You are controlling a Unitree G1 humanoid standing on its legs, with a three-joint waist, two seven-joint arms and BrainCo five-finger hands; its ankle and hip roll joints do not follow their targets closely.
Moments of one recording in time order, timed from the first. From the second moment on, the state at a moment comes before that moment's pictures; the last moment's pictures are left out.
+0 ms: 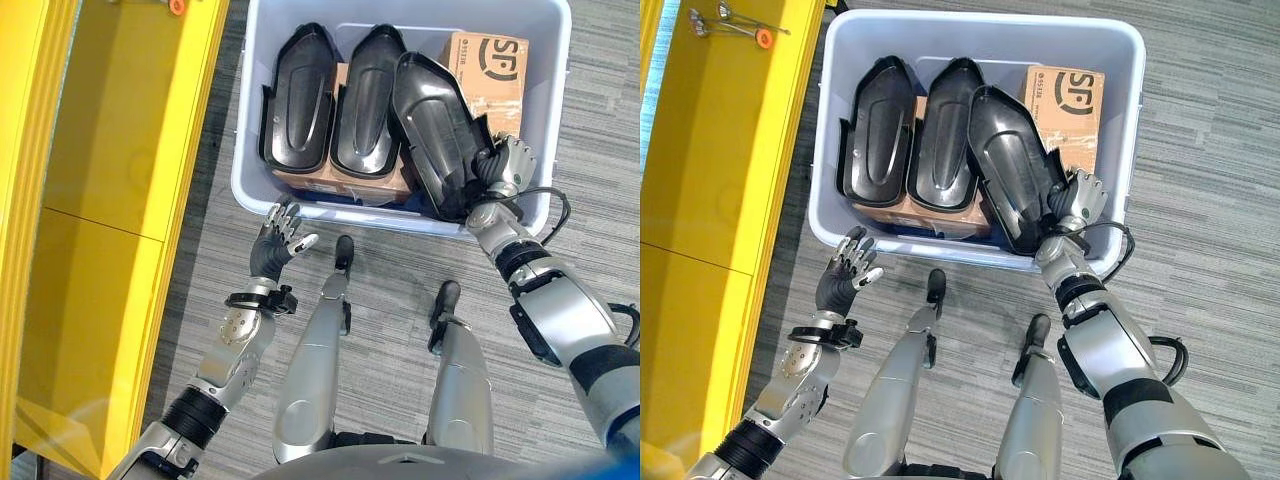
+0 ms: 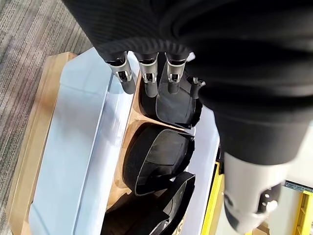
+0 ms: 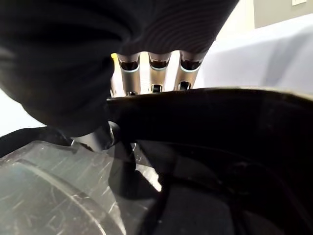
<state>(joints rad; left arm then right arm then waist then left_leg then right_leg) -0.10 0.44 -0.41 0.07 -0.67 -0.36 0.21 -1.00 -0.34 0.43 1.22 -0.16 0.01 -0.80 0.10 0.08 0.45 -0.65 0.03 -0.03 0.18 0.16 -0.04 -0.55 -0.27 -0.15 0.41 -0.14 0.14</state>
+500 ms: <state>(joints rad) -0.09 0.44 -0.34 0.07 -0.67 -0.36 0.25 -0.54 -0.32 0.24 0.48 0.09 -0.14 -0.74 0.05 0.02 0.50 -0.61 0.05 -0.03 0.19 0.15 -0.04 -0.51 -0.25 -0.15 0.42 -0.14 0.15</state>
